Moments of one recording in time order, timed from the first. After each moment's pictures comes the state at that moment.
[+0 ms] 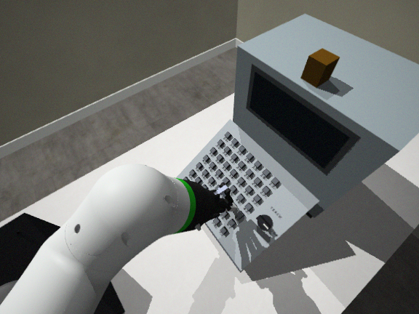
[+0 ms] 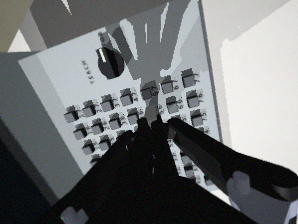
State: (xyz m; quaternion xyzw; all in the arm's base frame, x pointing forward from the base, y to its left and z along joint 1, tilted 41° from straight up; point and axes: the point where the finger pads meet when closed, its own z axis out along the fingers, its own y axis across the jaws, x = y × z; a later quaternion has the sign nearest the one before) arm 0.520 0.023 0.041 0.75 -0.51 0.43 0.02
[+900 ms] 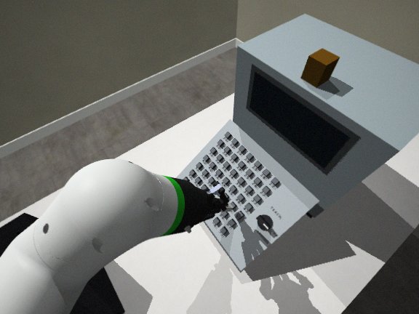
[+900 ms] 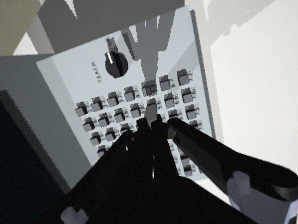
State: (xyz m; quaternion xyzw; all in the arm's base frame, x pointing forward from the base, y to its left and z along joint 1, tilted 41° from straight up) arm 0.499 0.037 0.061 0.75 -0.51 0.43 0.02
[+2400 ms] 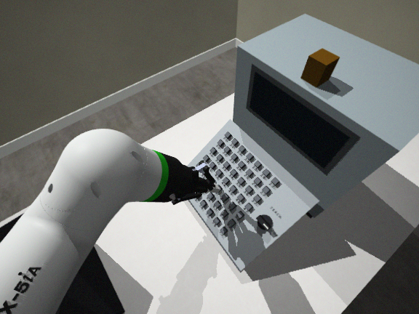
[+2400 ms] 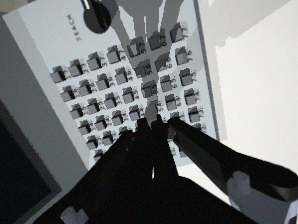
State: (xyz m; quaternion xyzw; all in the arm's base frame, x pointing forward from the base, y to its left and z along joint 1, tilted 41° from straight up) arm 0.502 0.081 0.006 0.75 -0.51 0.43 0.02
